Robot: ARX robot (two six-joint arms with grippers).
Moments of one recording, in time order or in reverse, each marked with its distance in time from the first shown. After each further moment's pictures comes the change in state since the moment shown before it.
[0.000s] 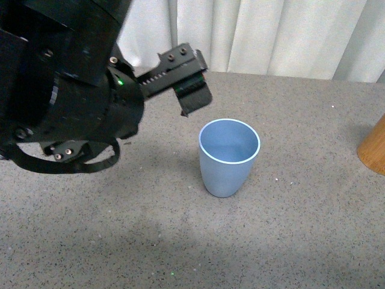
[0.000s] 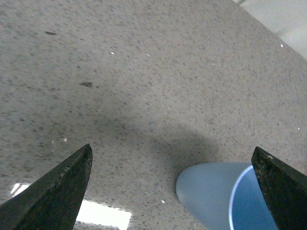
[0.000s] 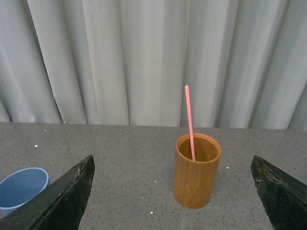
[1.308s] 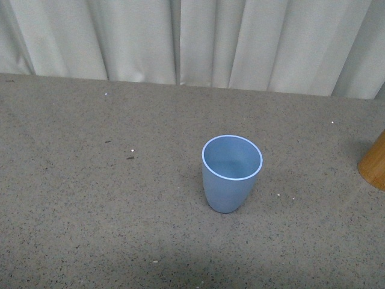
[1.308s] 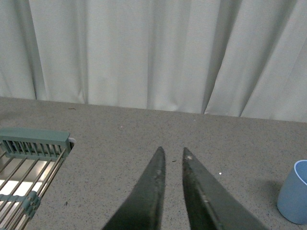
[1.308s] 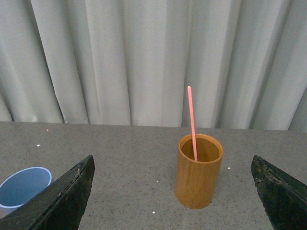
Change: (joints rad) left arm 0.504 -1.736 -0.768 -0.254 0.268 0.771; right arm 0.000 0.000 0.000 -0.001 0.000 0.000
